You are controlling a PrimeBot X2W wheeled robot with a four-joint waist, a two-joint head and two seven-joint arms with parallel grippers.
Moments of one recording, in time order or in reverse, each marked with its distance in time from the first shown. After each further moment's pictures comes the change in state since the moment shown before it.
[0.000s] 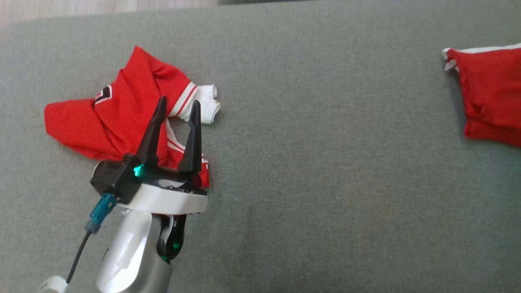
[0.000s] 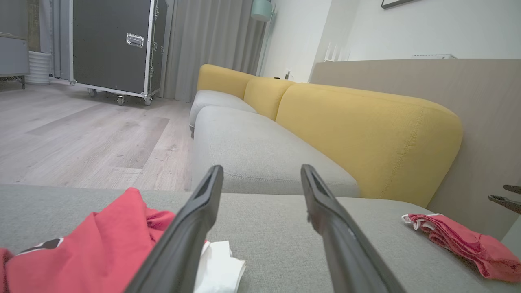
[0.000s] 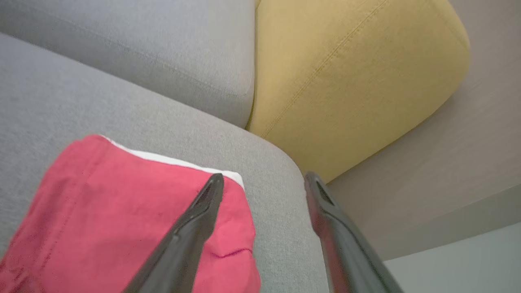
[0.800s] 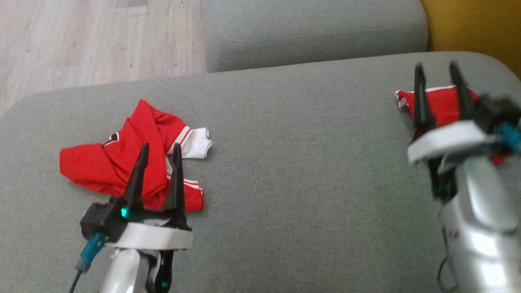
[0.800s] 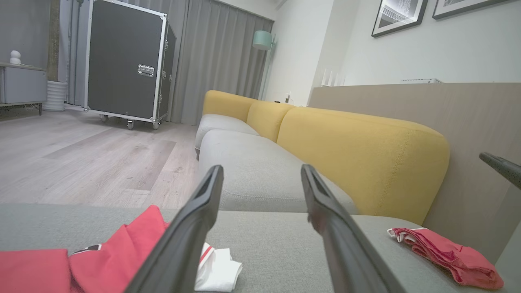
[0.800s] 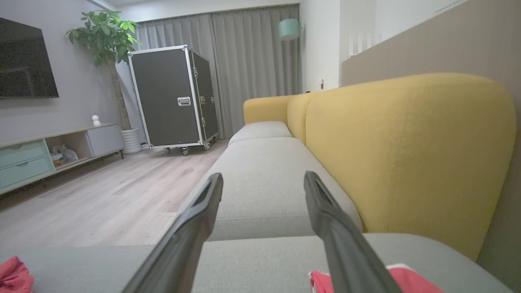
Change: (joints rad) left arm 0.163 0.001 0.082 -0.012 0.017 0.000 0.000; right arm 0.314 0.446 -0.097 -0.496 0.275 0.000 -0.107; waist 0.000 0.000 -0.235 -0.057
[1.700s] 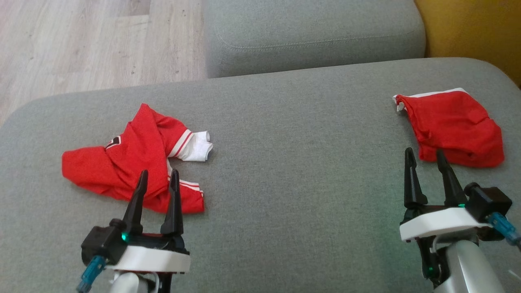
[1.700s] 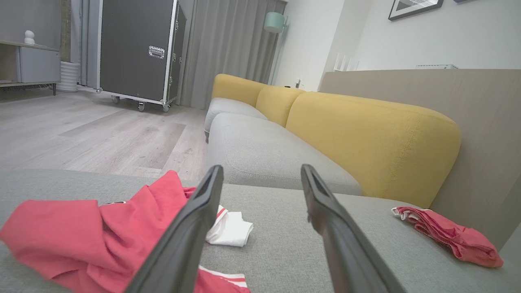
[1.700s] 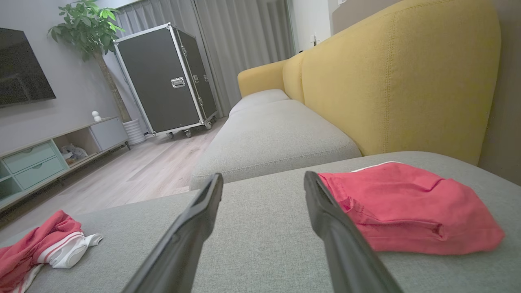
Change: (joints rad) left arm 0.103 0.001 0.019 0.000 -0.002 0.000 0.000; right arm 0.421 0.074 -0.009 -0.254 0.112 0.000 -0.002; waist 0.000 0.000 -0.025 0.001
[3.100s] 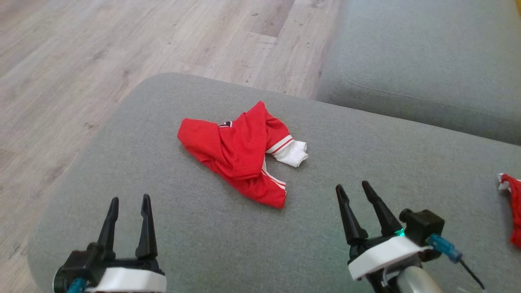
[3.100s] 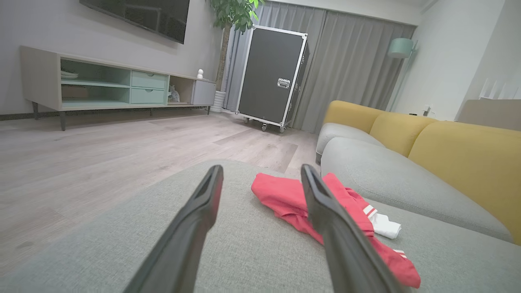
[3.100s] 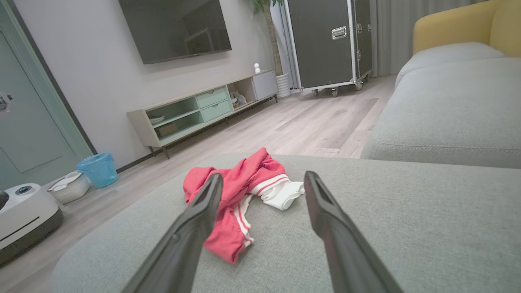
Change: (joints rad) left arm 0.079 0.009 0.129 0.034 0.081 0.006 0.000; right arm 0.059 0.002 0.314 0.024 0.142 0.000 0.000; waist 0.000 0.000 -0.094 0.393
